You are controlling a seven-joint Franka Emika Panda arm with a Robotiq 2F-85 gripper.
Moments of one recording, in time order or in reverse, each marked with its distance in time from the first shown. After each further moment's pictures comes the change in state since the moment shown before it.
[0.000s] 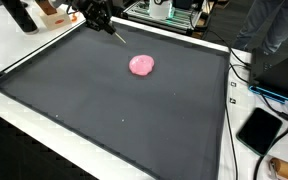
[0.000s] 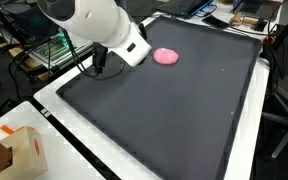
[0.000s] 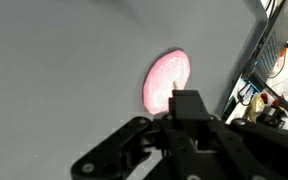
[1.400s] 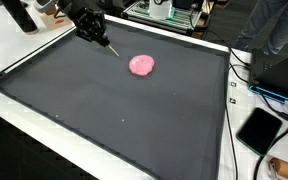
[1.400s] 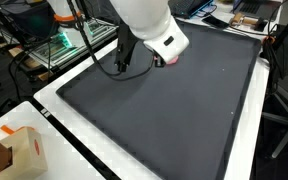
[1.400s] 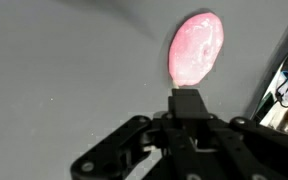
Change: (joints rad) arm 0.050 0.096 0.070 0.181 -0.111 0.108 0.178
